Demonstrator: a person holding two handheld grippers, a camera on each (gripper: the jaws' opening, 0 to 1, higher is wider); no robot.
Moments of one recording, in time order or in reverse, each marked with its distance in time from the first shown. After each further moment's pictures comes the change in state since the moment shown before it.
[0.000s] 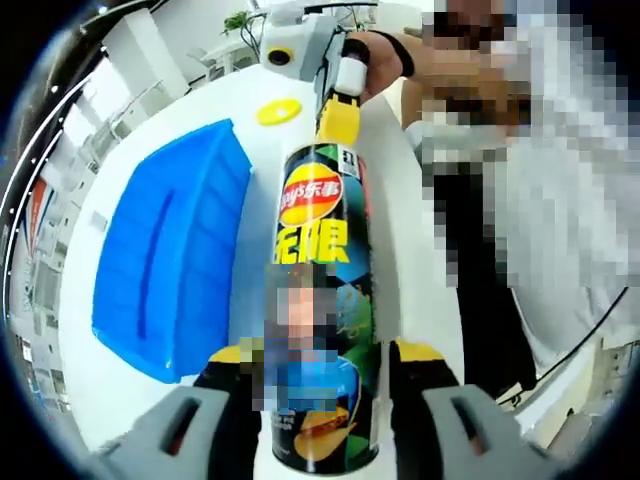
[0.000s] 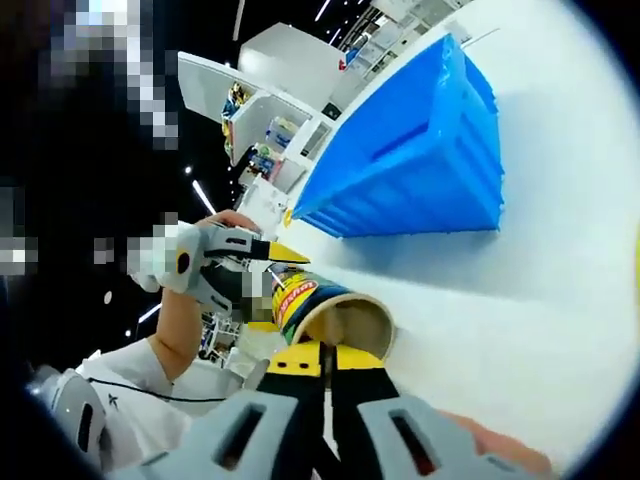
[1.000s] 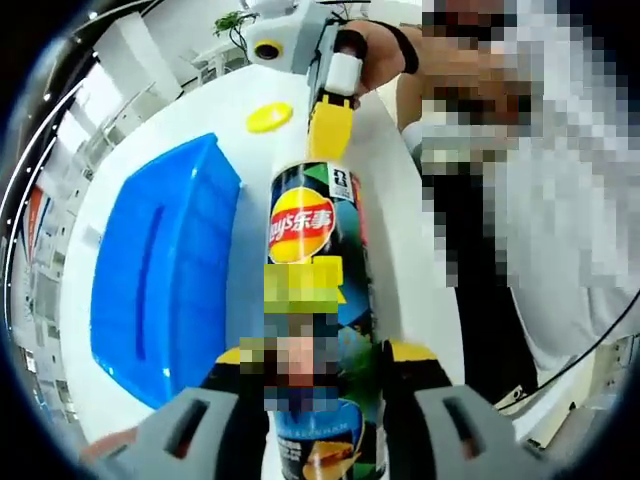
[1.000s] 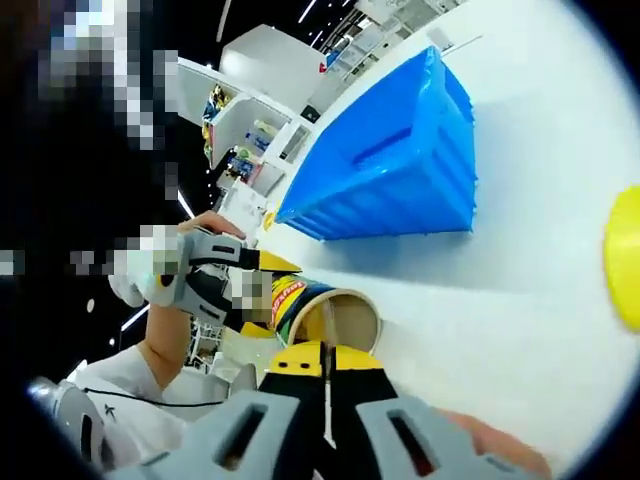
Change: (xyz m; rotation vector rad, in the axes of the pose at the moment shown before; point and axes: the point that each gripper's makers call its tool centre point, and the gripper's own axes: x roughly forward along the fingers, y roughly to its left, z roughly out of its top) left arm 0.011 0.000 0.005 0.036 0.049 -0.013; right arm -0.013 -0.003 0.000 0.021 -0.005 -0.111
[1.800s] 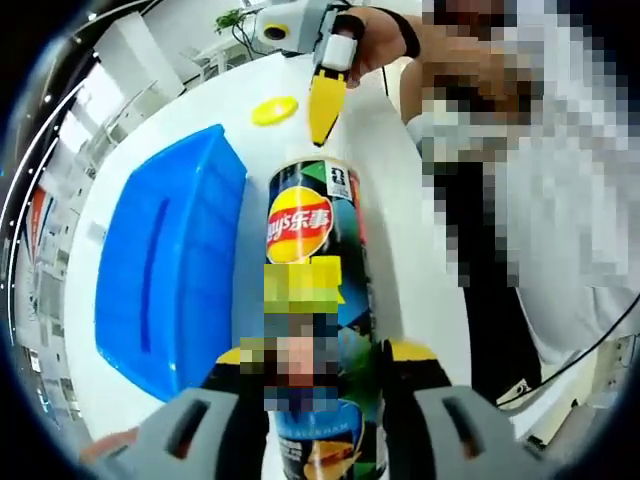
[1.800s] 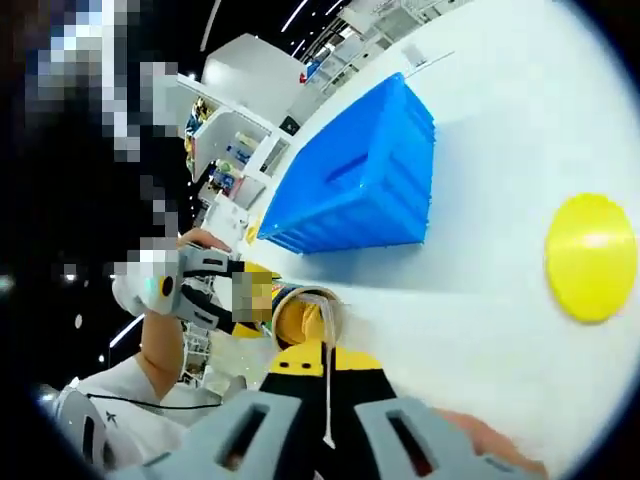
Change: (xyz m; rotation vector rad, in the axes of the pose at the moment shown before) left arm -0.004 0.005 -0.007 0.023 0.032 0.016; right arm -0.034 -0.024 0.008 0.054 -0.054 -0.073
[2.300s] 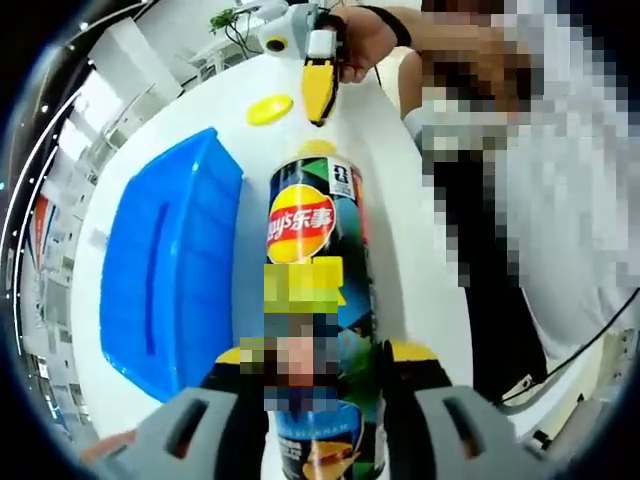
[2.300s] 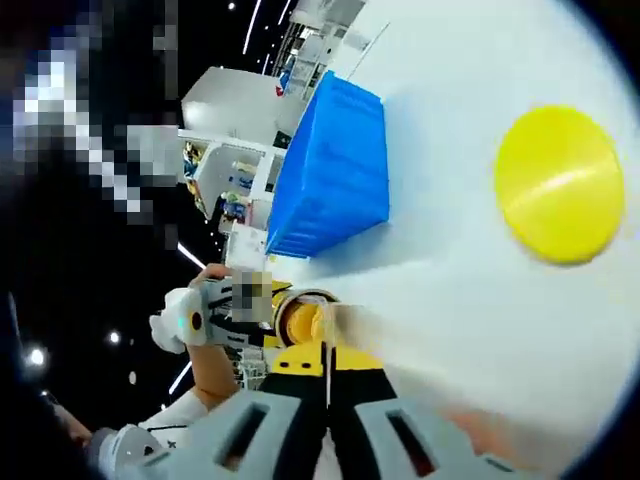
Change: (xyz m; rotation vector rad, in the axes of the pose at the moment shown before) left arm 0.002 -0.002 -0.001 0.024 0.009 0.023; right arm -0.018 -0.009 -0.010 0.298 0.029 0.143
